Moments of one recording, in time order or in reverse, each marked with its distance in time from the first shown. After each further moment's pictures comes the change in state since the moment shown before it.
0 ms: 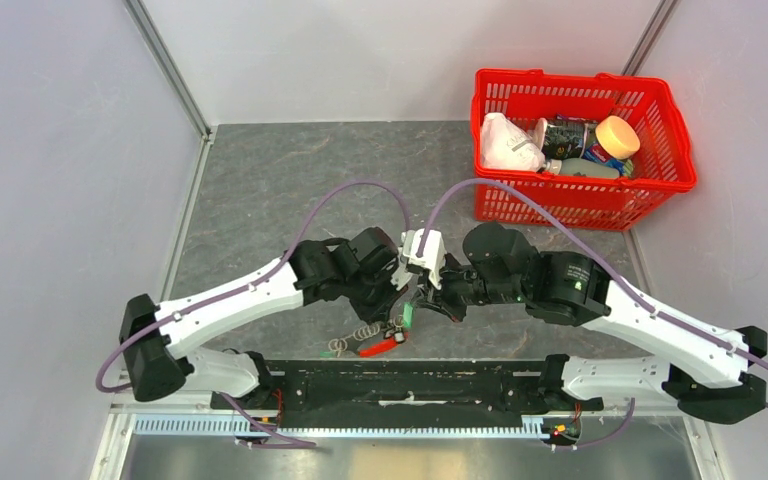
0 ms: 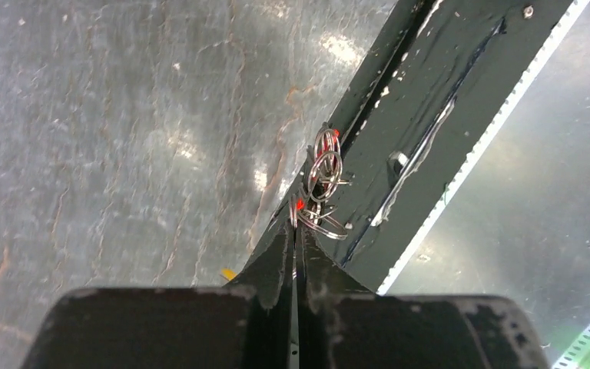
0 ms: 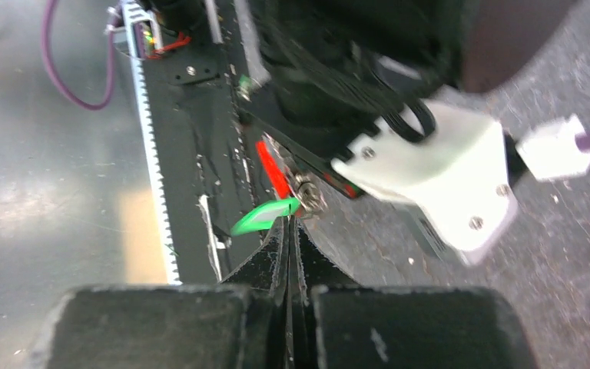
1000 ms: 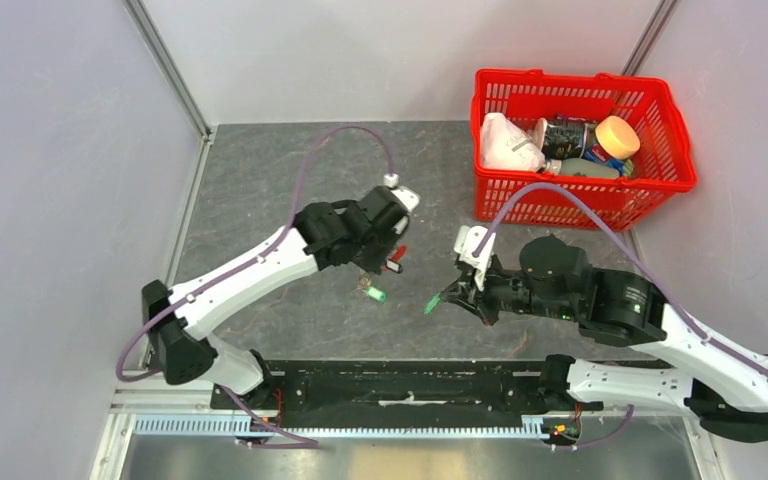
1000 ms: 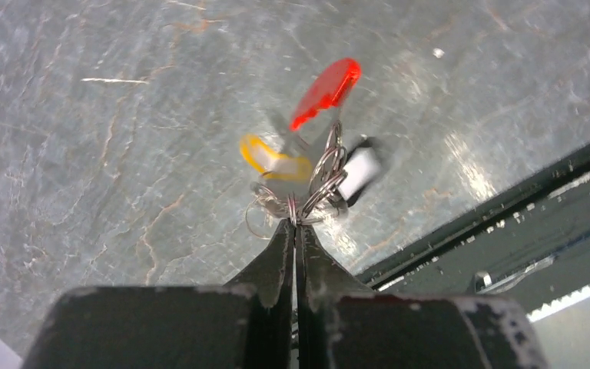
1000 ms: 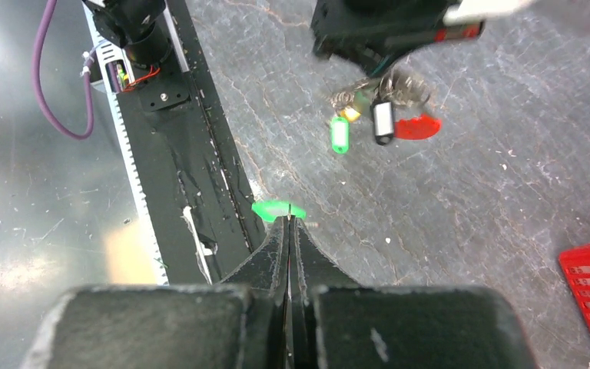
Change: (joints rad) left arm 0.106 0.119 0.282 -0.139 -0.431 -0.143; right arm -0.001 -0.189 -0.079 -0.014 0.157 0.063
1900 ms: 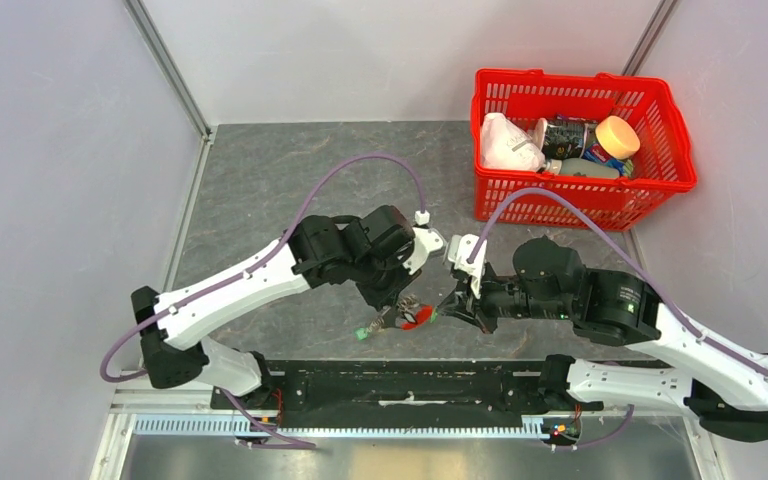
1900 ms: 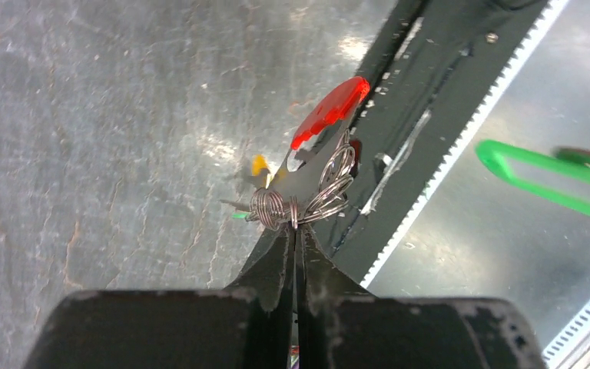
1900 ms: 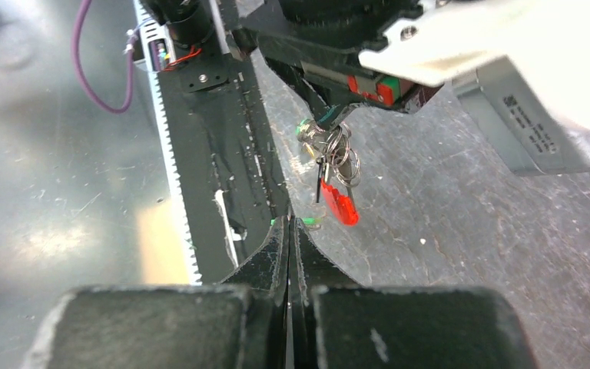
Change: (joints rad) left arm -0.167 -0.001 0.092 -0.154 0.286 0.120; right arm 0.000 -0.012 -0.020 -0.008 -0.097 0.014
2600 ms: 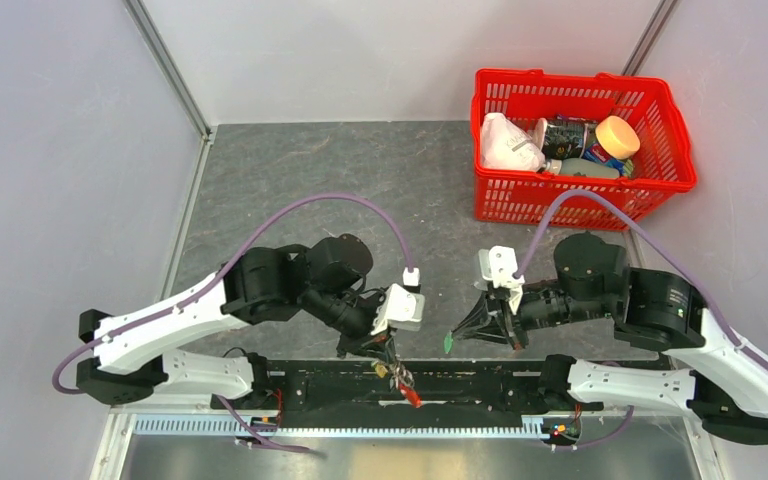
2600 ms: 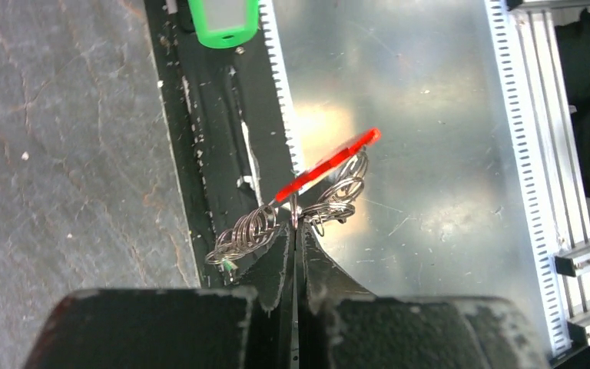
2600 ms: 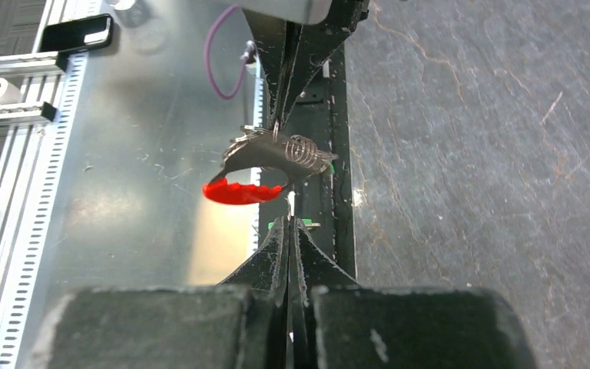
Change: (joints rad) left arm -0.159 -0.273 -0.119 0.126 0.445 0.286; right arm 0.000 -0.032 0.126 -0.102 -0.274 -0.043
